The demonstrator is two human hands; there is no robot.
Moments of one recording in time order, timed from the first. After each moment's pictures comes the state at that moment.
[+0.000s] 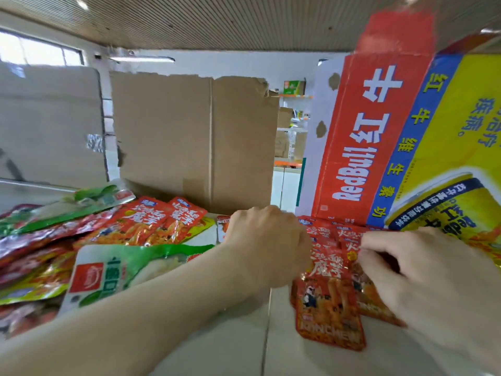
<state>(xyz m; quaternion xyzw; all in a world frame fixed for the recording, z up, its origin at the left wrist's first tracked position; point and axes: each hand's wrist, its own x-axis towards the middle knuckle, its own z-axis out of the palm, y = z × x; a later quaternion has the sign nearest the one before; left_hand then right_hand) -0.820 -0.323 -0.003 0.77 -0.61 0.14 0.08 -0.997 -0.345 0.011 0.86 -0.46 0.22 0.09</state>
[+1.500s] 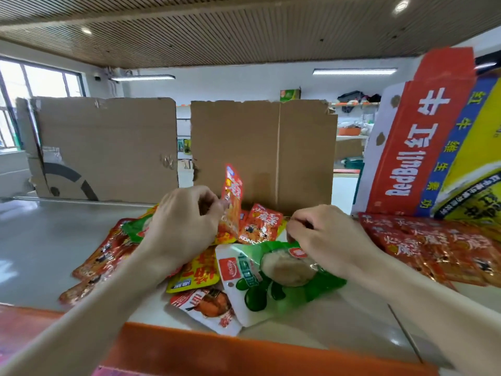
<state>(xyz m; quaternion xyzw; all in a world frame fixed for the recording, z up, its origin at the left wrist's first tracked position) -0.627 -0.168 0.007 0.74 -0.50 0.11 0.44 -0.825 -0.280 0.000 0.89 -0.30 0.29 -0.15</state>
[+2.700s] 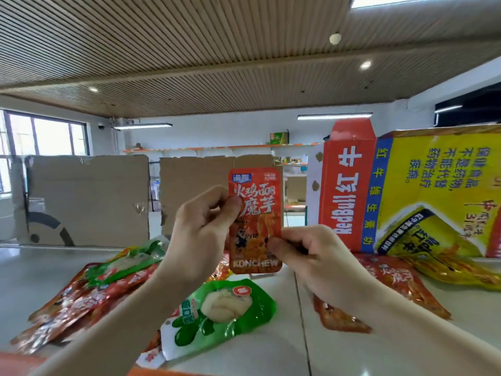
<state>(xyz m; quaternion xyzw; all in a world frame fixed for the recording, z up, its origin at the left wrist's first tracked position) -0.760 -0.189 0.059 0.45 -0.58 -0.07 0.67 -0.923 -0.273 0.041 0.86 -0.13 0.37 -0.34</state>
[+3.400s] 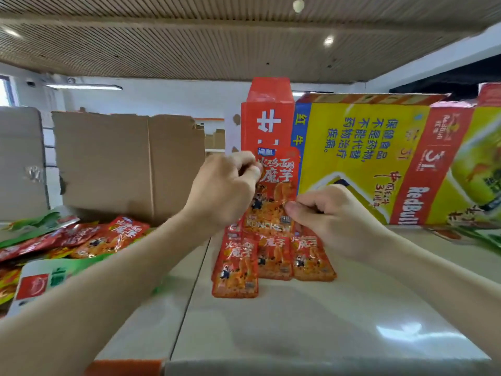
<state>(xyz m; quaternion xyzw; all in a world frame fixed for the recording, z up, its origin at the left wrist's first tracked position) -0.880 -0.303 0.061 0.55 -0.64 0.02 0.54 -1.061 -0.358 0.043 0.88 -0.26 0.36 -0.19</state>
